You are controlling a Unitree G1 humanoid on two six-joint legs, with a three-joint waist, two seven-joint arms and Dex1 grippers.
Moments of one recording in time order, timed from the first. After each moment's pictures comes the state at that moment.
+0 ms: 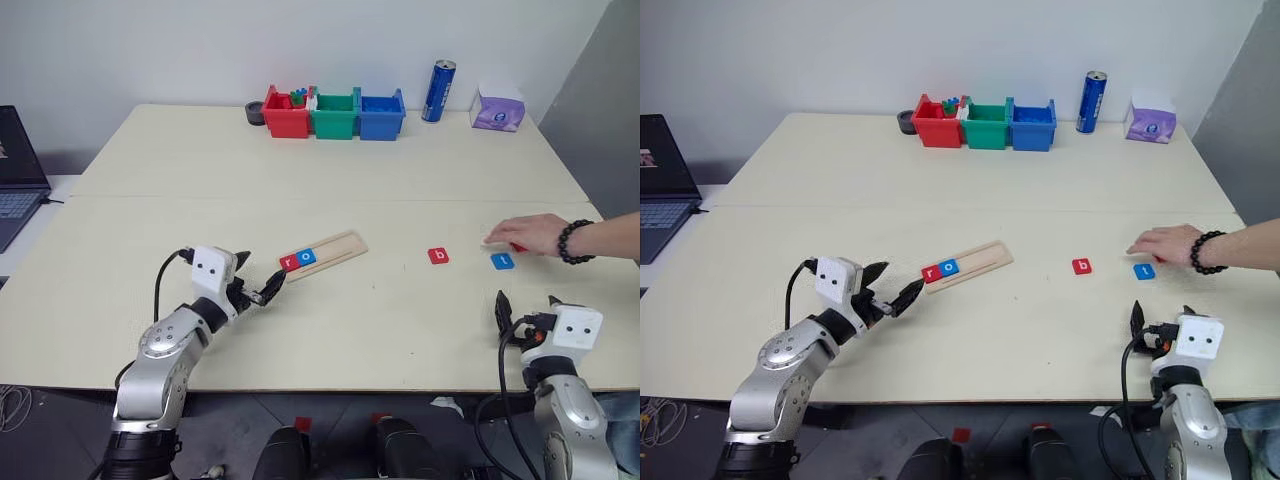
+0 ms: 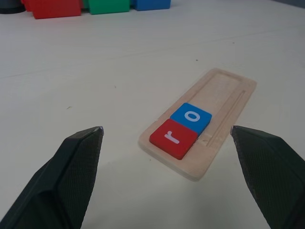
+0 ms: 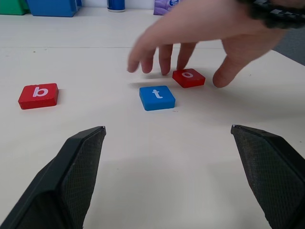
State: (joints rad) left arm -0.09 0.41 0.15 -0.22 -0.35 0.36 -0.54; right arm 0.24 -0.17 -0.29 -0.28 0.18 0.07 0.13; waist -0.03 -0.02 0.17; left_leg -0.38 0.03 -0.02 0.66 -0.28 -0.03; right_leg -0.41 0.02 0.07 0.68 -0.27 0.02
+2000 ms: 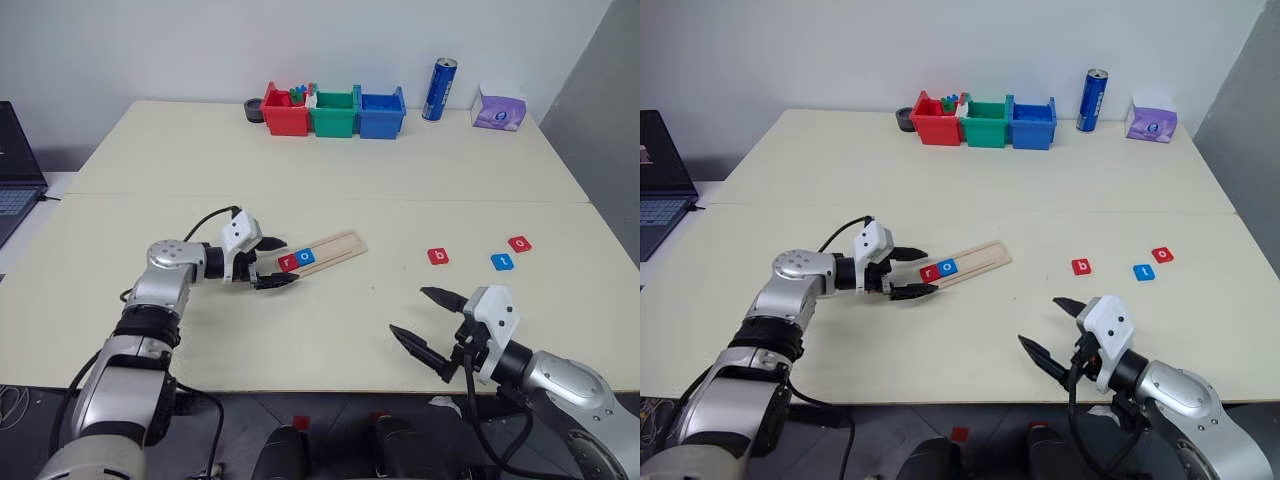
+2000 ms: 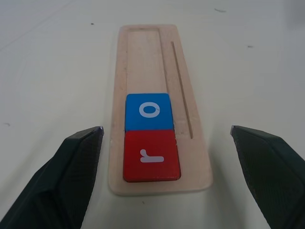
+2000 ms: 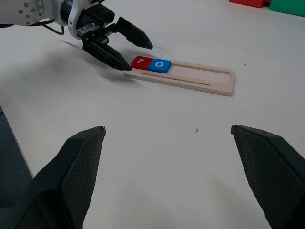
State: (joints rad) left arm -0.76 0.58 -0.12 0.81 -0.13 -0.06 -1.28; right arm 0.19 -0.57 -0.01 -0.81 0.48 0.60 0.52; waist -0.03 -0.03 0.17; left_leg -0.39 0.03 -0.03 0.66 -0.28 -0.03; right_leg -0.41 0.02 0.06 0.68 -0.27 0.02
